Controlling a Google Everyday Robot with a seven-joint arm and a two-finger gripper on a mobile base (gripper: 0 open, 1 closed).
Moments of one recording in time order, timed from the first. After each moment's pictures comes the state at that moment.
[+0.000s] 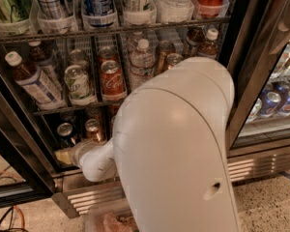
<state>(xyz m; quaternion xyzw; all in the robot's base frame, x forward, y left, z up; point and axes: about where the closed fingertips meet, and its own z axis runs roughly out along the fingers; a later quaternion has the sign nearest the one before) 0.586 0.261 0.575 -0.27 0.83 0.24 0.43</state>
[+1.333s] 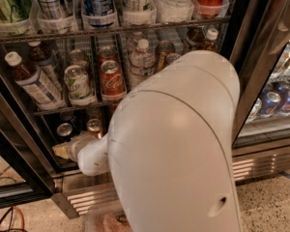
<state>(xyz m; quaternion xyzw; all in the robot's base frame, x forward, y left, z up) 0.593 0.268 0.601 -0.30 0.81 0.23 0.45</state>
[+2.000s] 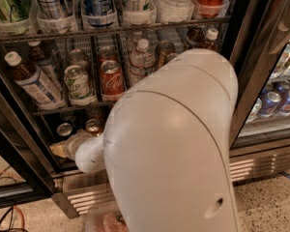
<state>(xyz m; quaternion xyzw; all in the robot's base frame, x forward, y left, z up) 0.594 0.277 0.607 -0.31 0.81 0.22 0.45</state>
